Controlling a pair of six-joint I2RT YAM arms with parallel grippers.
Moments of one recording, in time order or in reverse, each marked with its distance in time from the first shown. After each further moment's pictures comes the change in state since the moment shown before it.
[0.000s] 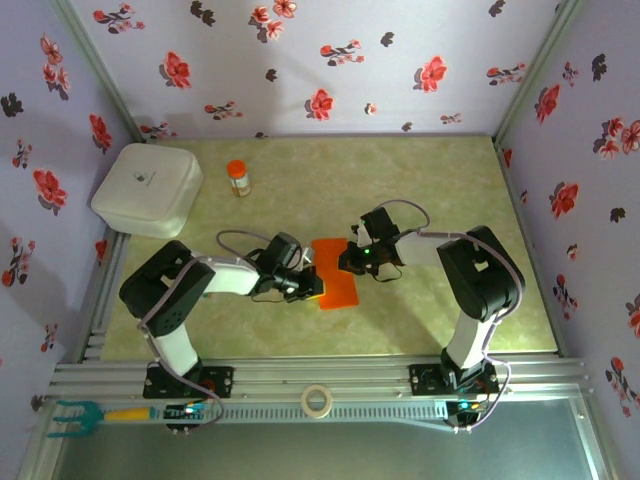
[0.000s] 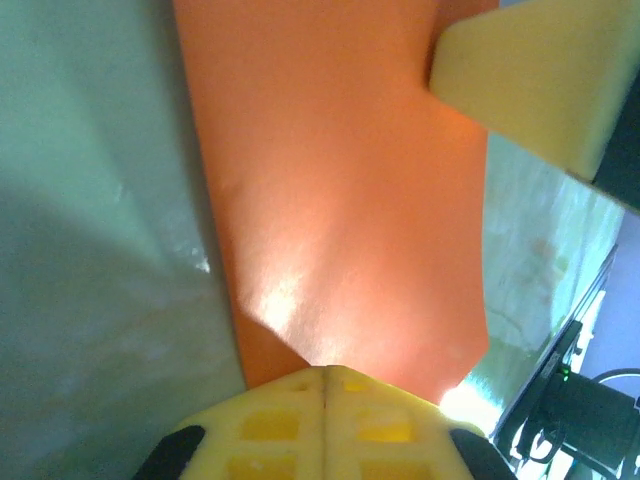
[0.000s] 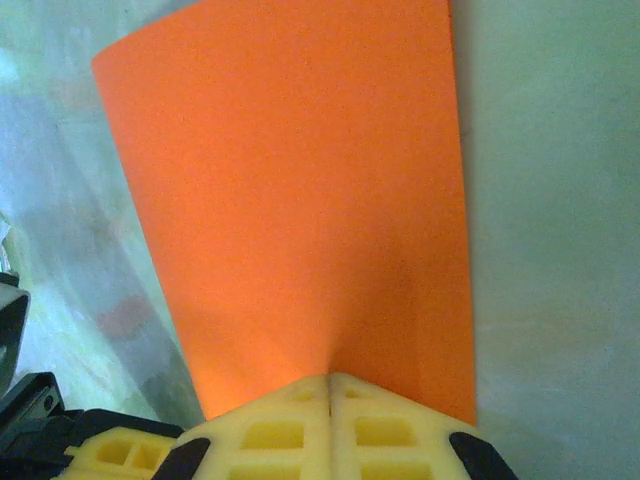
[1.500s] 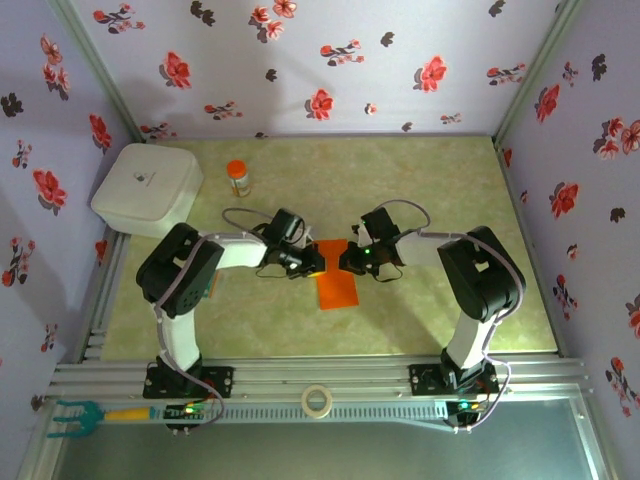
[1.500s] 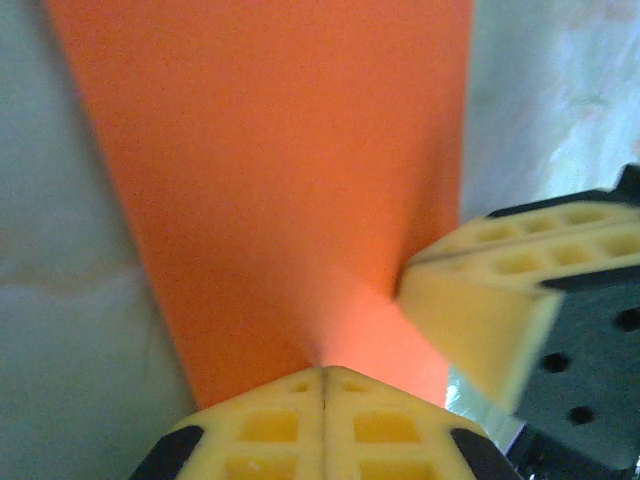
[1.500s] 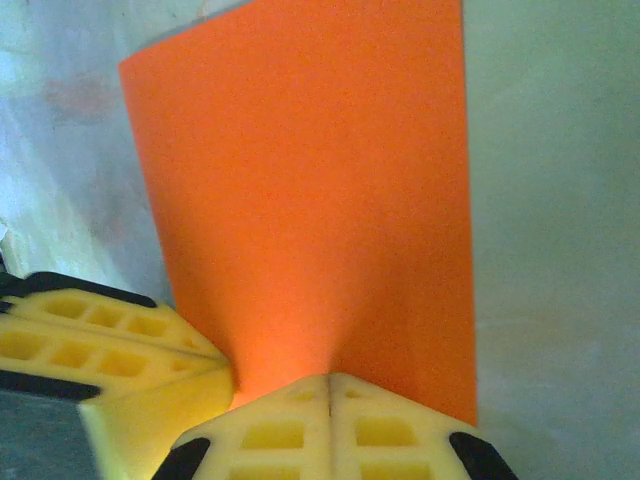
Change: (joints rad) left arm 0.107 0.151 0.244 -0.166 0.047 0.119; right arm -0.001 -0.004 -0.002 -0.003 0.006 0.000
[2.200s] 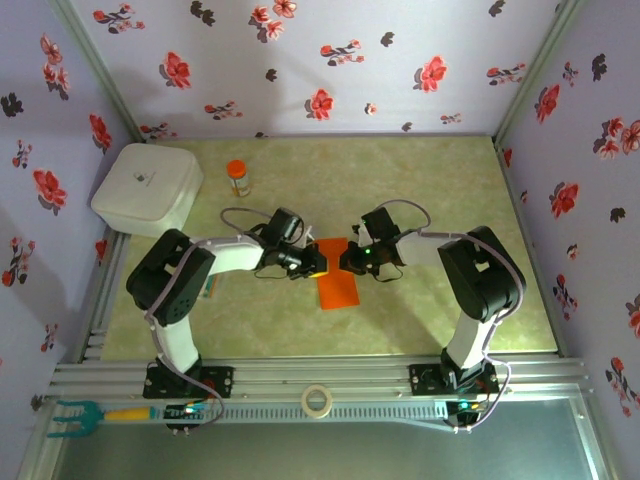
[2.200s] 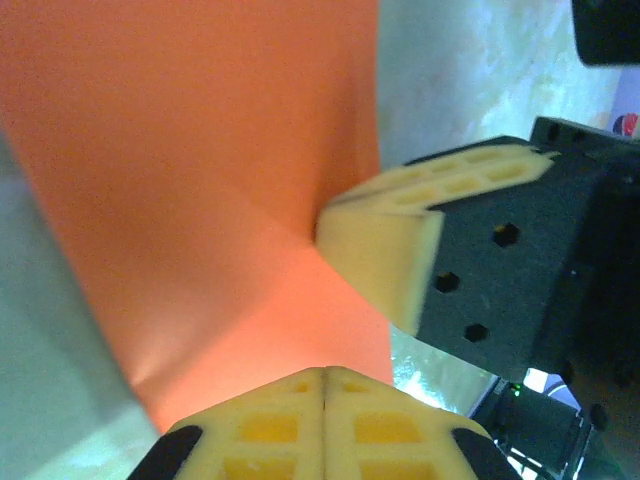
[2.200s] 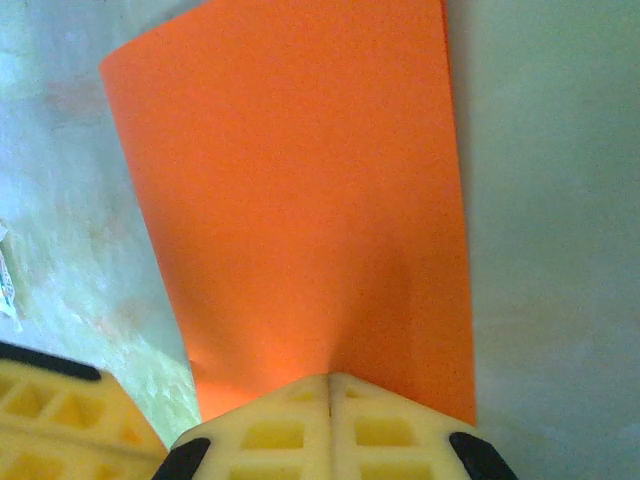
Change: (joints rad) left arm -0.026 -0.074 -0.011 -0.005 0.037 -0.027; right arm -0.003 -0.002 -0.002 0.000 0.000 0.000
